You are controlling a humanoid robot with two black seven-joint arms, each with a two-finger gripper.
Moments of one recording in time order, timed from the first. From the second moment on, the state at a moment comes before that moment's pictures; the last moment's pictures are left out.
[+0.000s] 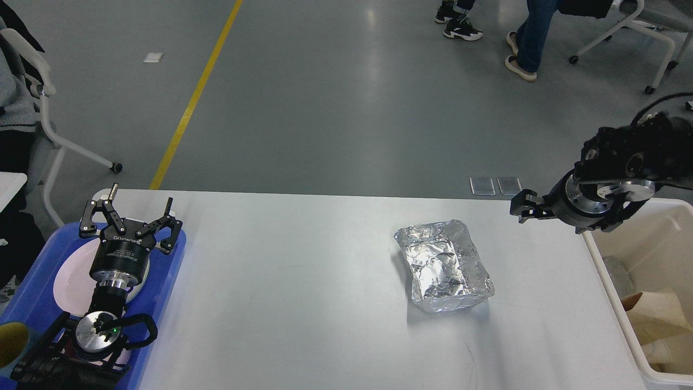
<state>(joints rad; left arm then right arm) -0.31 0.15 -1.44 -0.71 0.09 -0.60 -0.19 1.88 -0.30 -1.31 1.29 0.00 0.31 -0.21</state>
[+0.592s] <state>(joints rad) -0.31 0.15 -1.44 -0.70 0.09 -0.60 -0.18 2.37 -0.28 -1.29 1.53 0.07 0.96 -0.21</state>
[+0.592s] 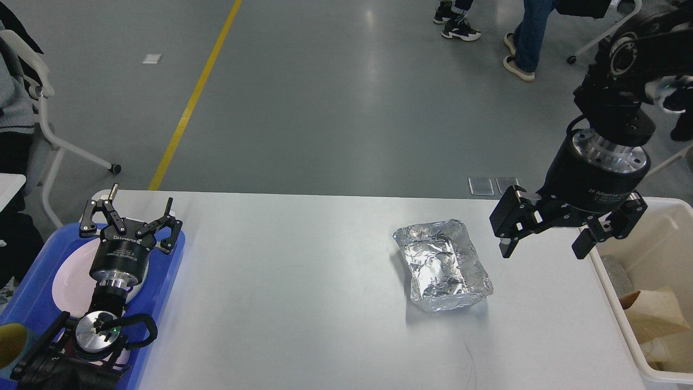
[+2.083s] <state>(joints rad) -0.31 0.15 -1.44 -0.71 0.09 -0.60 -0.18 1.58 -0.20 -1.17 0.98 0.22 0.64 -0.10</state>
